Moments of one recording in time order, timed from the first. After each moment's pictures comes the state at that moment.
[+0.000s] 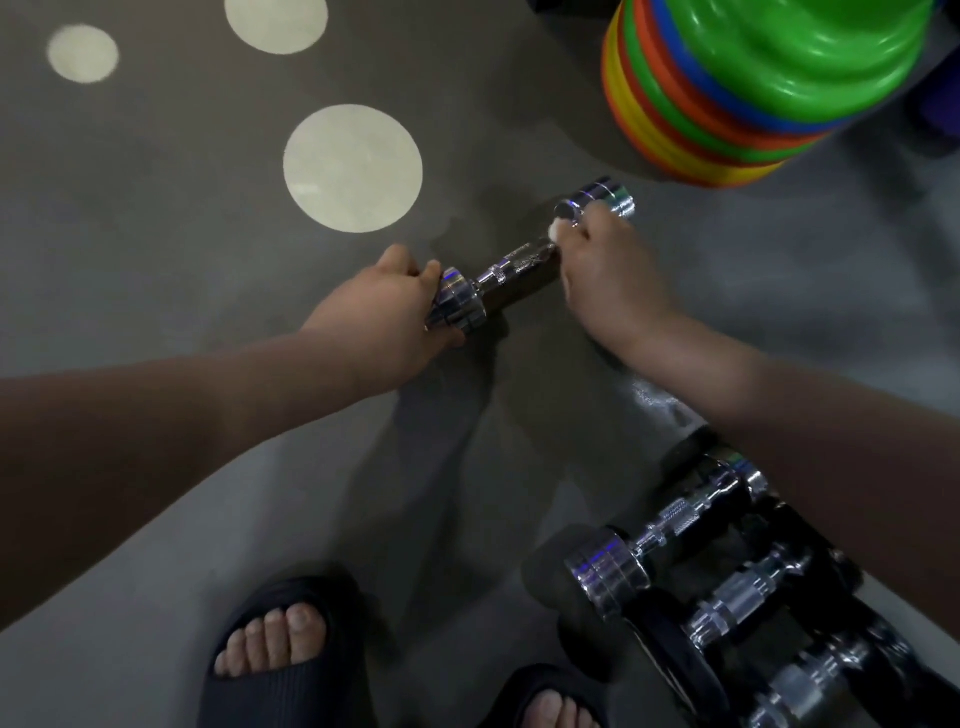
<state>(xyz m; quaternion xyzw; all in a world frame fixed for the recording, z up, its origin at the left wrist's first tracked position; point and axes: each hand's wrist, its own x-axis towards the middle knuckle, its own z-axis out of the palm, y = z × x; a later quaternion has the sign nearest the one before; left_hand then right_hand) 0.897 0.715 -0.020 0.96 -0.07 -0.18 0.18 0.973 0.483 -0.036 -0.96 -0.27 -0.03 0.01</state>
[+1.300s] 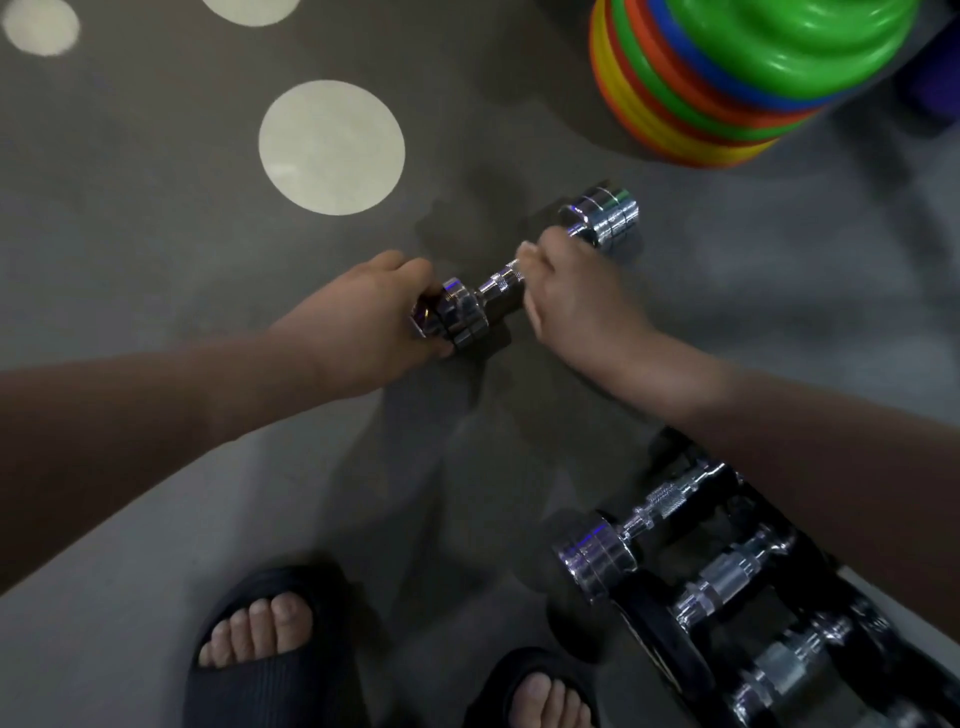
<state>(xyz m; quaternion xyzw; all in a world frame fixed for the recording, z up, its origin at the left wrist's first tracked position) 0.882 0.717 -0.013 0.93 -0.08 -0.18 0.29 0.939 0.485 -0.040 -0.95 -0.31 0.03 0.05</state>
